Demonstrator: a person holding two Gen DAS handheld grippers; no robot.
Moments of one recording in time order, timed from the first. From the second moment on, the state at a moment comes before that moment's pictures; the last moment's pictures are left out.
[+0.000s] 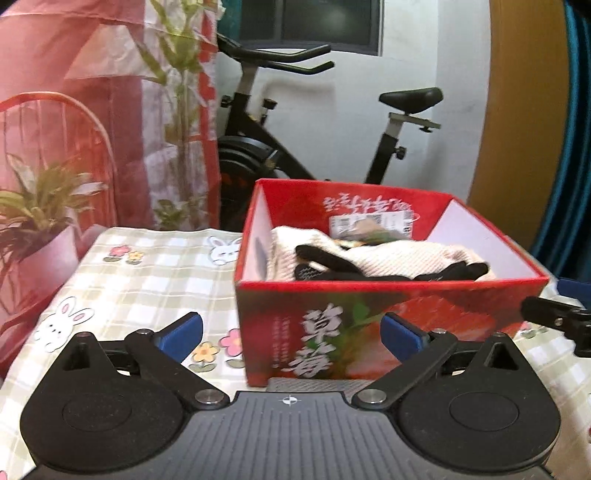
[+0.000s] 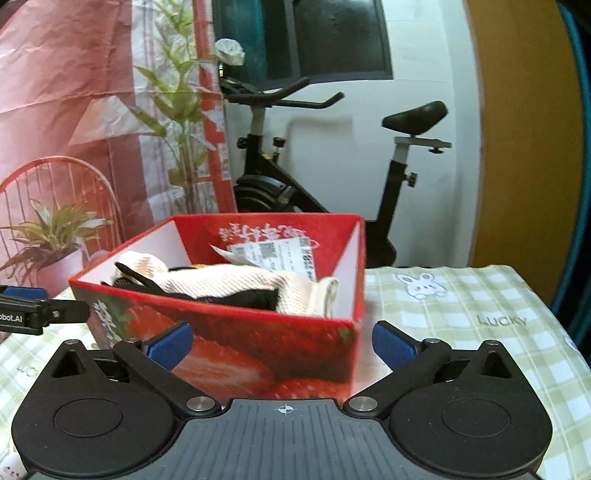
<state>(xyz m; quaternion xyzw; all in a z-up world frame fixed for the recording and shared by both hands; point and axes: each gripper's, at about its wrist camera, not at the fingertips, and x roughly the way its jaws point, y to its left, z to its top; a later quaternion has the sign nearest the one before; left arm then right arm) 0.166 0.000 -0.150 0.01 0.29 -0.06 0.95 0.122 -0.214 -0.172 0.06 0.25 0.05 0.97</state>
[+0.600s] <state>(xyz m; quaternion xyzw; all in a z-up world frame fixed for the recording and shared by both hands) 0.165 0.000 -0.195 0.03 0.35 -0.07 0.93 0.113 -0.209 -0.243 0.03 0.32 0.00 0.95</state>
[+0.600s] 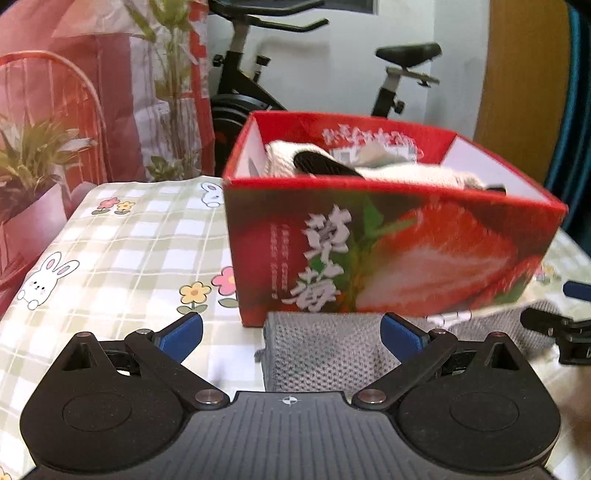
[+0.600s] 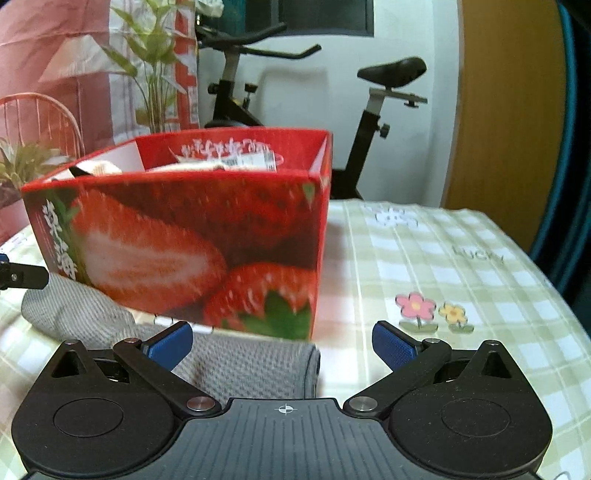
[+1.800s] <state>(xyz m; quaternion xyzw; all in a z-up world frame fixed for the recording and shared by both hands) 0.152 0.002 -0.226 -0.01 0.37 -0.14 0.92 0.112 -0.219 -0.255 0.07 0.34 0.05 0.94</state>
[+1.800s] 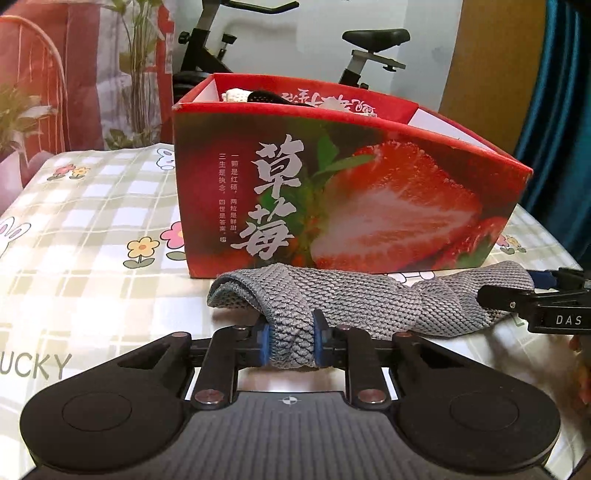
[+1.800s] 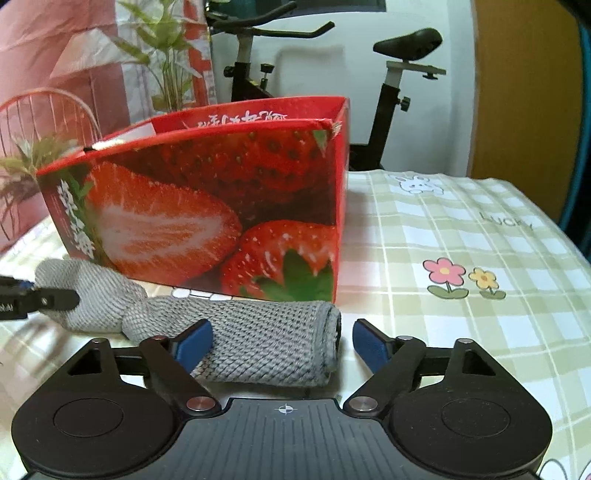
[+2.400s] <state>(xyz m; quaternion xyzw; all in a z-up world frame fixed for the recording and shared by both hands) 0.128 0.010 -0.184 -0.03 0.33 -0.16 0.93 0.085 -0.216 -0.199 0.10 0.31 0.12 0.94</state>
